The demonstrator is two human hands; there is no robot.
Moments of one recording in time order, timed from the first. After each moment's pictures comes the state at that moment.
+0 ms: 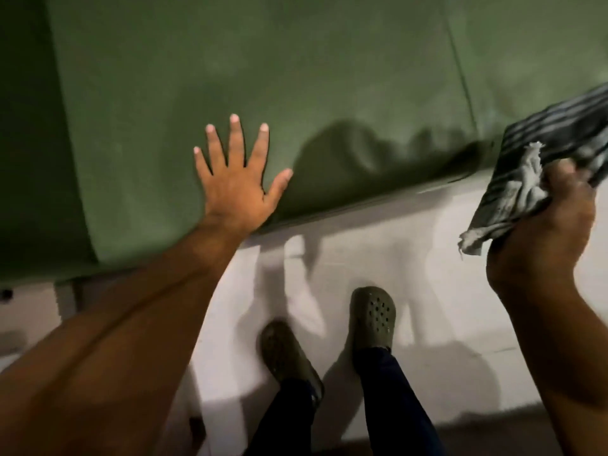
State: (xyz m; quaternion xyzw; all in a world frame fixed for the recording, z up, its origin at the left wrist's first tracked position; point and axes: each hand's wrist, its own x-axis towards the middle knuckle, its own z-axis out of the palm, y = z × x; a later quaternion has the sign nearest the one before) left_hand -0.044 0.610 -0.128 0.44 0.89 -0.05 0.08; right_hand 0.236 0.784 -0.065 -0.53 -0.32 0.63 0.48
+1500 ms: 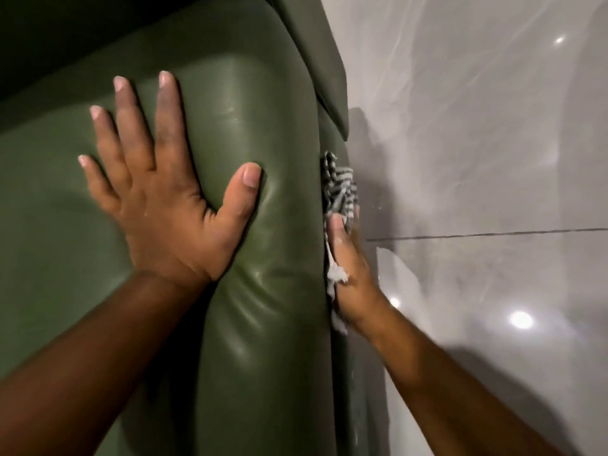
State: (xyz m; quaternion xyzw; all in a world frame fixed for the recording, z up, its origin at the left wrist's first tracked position) left_hand 0.340 1.273 -0.177 0.86 0.49 0.10 -0.03; right_hand 0.416 1.153 -0.299 -0.59 -0.14 0.58 0.54
